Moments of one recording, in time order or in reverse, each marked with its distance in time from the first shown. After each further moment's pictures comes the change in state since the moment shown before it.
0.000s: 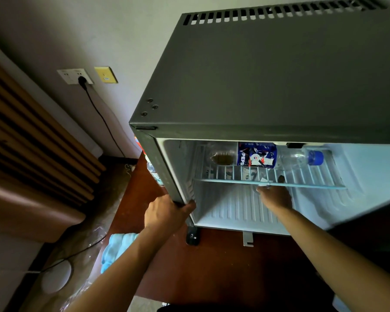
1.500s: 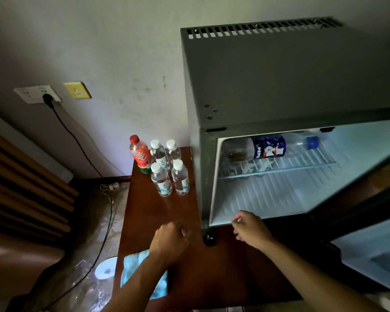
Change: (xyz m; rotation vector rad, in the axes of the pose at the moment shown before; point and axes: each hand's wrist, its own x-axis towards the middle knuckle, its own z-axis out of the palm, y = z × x) left_hand 0.000 -0.087 -0.002 -0.132 -0.310 0.315; right_hand -0.171 -0.050 0.056 0.067 -0.263 -0.003
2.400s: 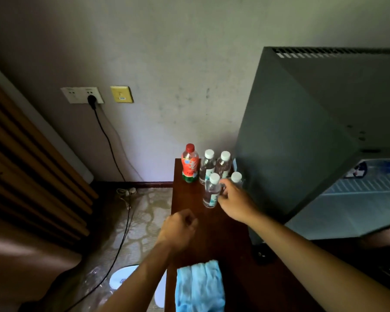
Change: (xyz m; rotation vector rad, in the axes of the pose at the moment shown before) left_hand 0.042 -0.130 -0.102 -0.154 0.079 0.064; right_hand 0.028 -0.220 0.105 -0.254 0.122 -0.301
